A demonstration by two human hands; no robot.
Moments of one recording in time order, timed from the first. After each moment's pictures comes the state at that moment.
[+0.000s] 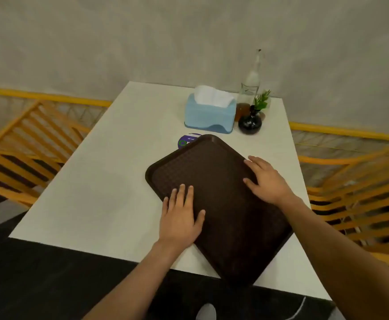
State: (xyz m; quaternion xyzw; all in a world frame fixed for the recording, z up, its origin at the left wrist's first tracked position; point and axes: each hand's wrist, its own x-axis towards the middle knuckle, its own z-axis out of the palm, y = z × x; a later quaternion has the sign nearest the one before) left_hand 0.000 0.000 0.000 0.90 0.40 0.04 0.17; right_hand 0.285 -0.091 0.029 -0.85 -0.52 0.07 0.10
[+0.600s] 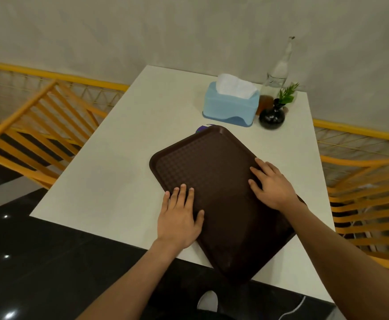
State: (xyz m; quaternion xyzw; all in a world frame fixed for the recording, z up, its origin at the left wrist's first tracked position) left_hand -0.039 0.014 -0.020 0.91 0.41 0.00 0.10; right_hand 0.261 -0.075 -0.003 -0.84 -0.53 0.09 0.02
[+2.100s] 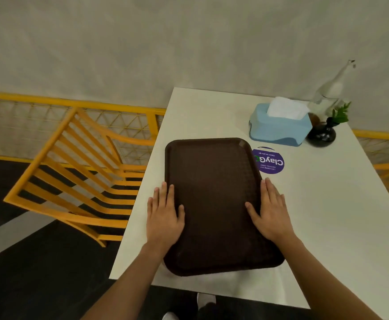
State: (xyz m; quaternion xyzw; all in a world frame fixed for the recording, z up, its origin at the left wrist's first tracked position) left_hand -0.187 0.262 -0.028 0.87 0.44 0.10 0.18; right_hand 0.058 0.072 -0.016 -0.91 -0.40 0.06 0.12
